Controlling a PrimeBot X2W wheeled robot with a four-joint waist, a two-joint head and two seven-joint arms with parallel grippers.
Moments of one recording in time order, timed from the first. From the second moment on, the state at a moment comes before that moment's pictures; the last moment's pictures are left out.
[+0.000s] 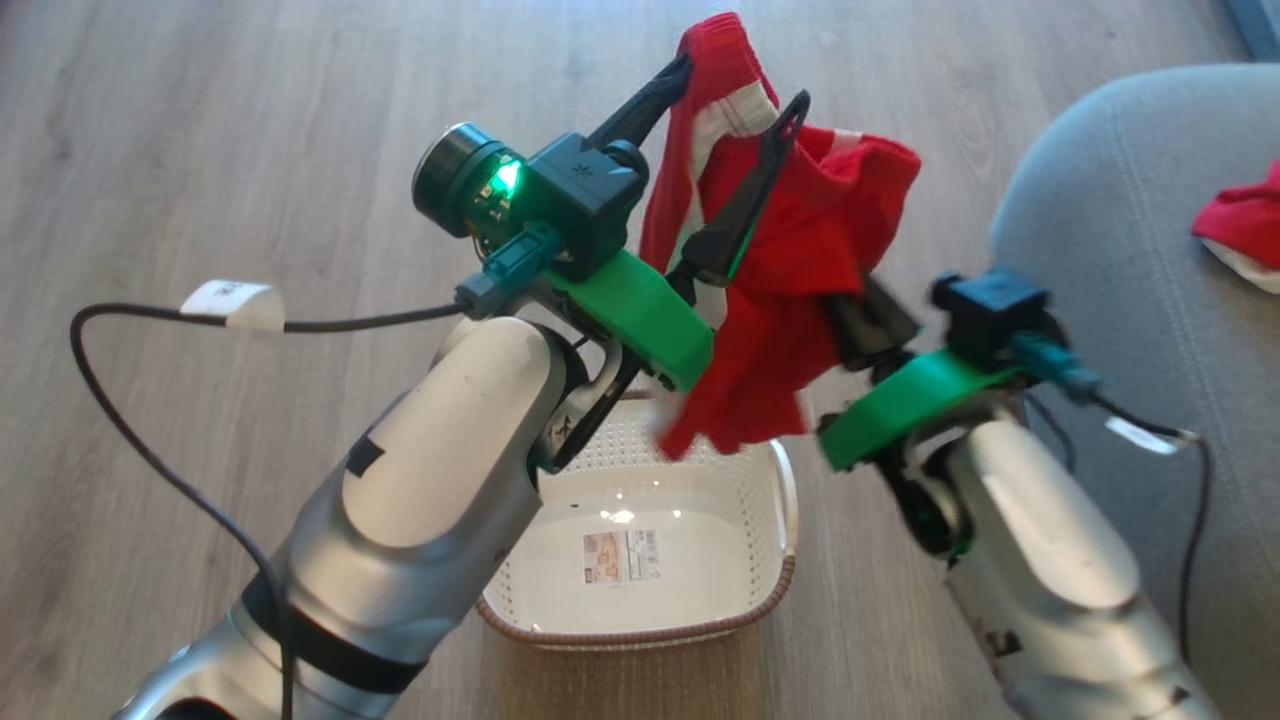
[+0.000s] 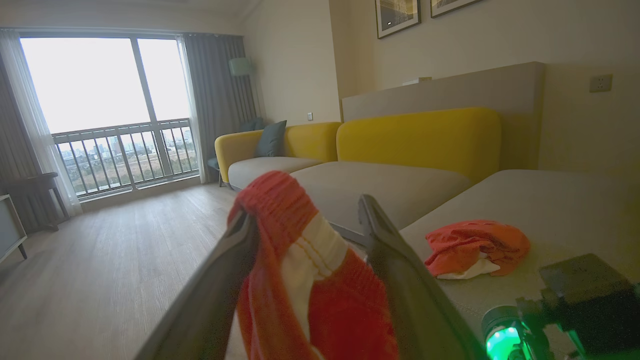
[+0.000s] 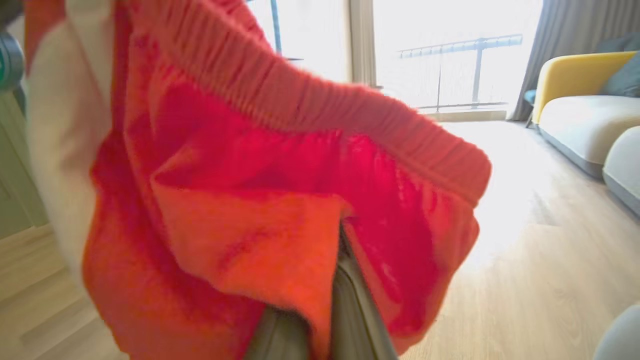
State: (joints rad) left arm -0.77 0.04 -0.68 0.24 -0.40 0.02 -0.19; right arm -0.48 -0.07 0.34 0.43 0.33 0.13 -0.26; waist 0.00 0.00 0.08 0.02
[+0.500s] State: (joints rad) left arm -0.70 0.10 -0.68 0.28 -0.43 -0.01 -0.21; right arm -0.33 -0.10 0.03 0.24 0.30 0.13 -0.26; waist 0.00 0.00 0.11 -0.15
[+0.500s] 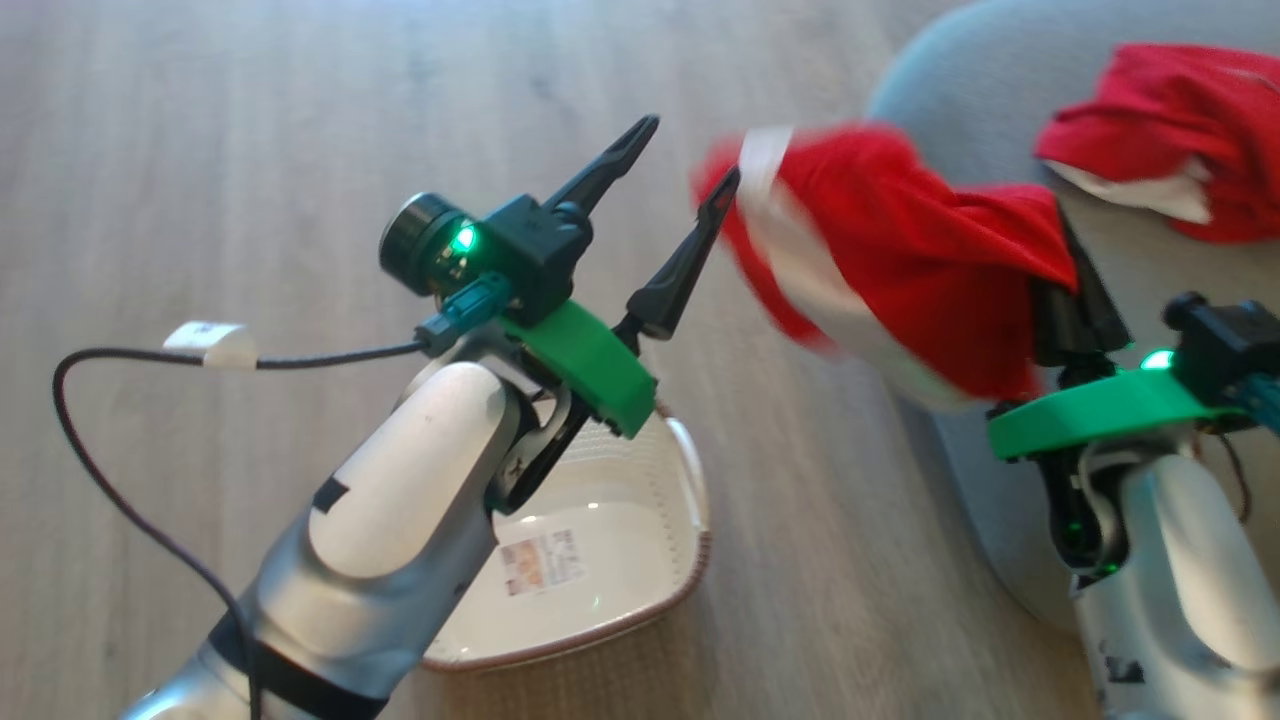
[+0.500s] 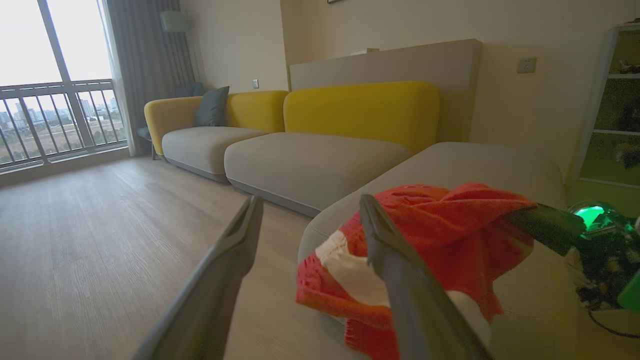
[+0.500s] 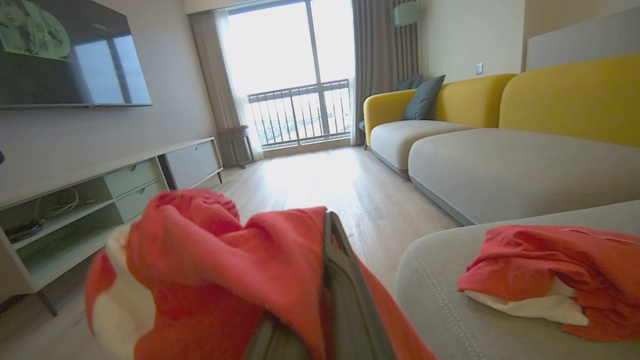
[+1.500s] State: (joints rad) left arm -0.67 0.11 -0.75 0.34 -0.45 -0.09 -0.25; right arm -0.10 -0.06 -0.30 0.04 0.30 0.13 -0.26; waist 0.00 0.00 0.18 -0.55
